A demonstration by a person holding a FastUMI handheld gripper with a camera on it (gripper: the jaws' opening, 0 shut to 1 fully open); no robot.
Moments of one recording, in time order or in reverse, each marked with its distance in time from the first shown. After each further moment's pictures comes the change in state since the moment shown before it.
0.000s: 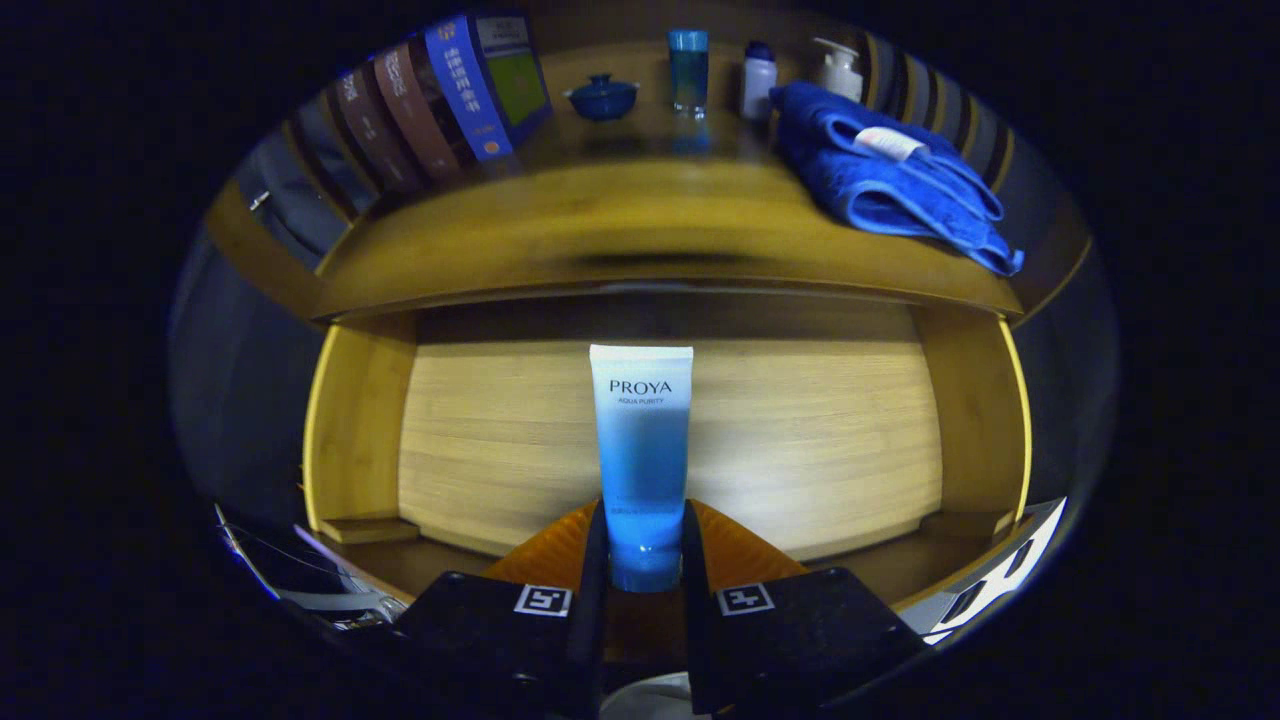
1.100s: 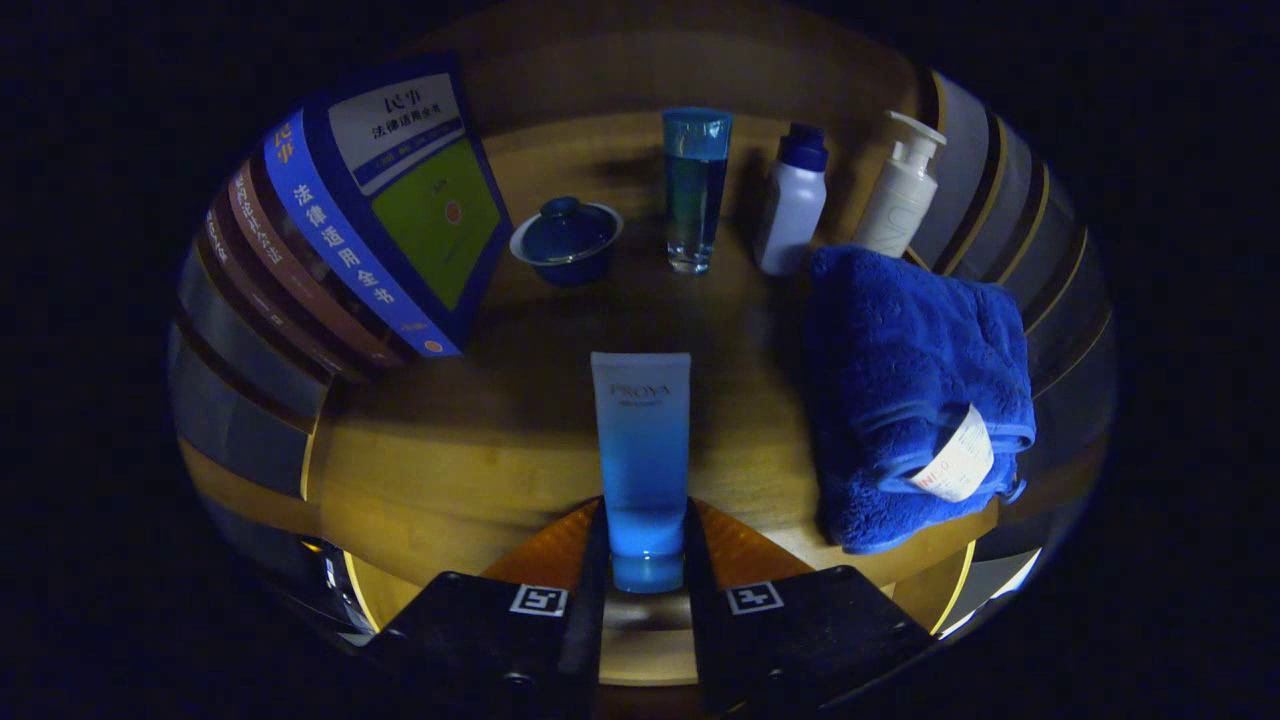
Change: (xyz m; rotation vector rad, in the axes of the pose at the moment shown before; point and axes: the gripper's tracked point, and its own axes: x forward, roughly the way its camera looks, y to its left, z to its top) arm 0.051 -0.009 0.205 0.009 -0.126 -0.042
